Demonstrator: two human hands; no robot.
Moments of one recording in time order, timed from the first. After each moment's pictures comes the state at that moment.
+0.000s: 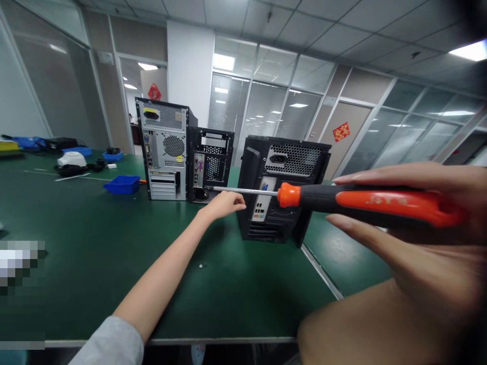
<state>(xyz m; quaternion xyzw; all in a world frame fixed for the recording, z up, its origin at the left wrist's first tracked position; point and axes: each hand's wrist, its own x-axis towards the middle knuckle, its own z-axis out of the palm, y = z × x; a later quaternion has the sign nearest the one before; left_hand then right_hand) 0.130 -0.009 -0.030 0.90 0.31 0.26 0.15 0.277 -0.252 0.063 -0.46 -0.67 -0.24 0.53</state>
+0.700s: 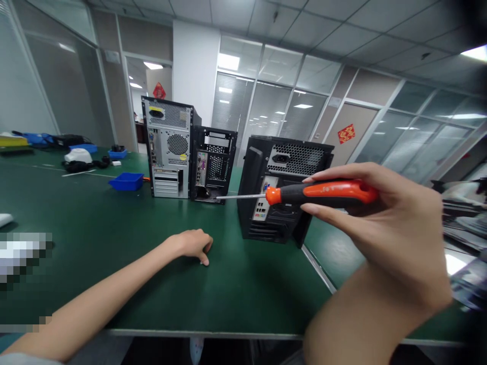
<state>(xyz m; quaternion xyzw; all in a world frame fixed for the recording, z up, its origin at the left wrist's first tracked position) 0.053 -0.061 -0.085 0.90 0.40 -0.10 0.12 0.281 -0.228 0.065 -0.44 -0.71 -0.18 0.52</state>
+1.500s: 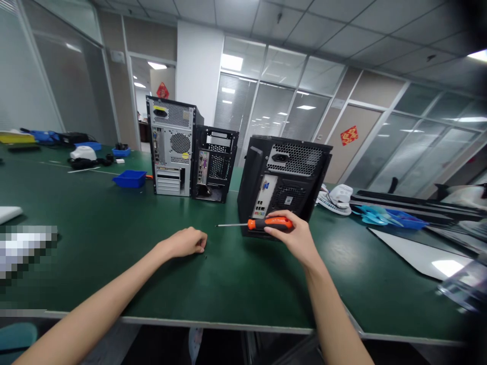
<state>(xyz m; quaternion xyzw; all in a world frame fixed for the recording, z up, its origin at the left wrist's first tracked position) 0.030 -0.079 -0.096 0.88 0.43 0.03 0.19 0.317 -0.159 -0.056 -0.53 -0.62 0.18 0.55</state>
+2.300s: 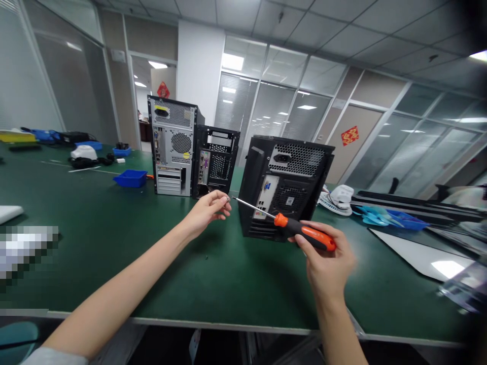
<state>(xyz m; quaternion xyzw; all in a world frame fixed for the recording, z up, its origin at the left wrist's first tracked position) 0.077 -0.080 -0.046 0.60 0.24 0.47 0.60 0.303 -0.200 -0.070 -0.43 -0.50 0.01 0.75</state>
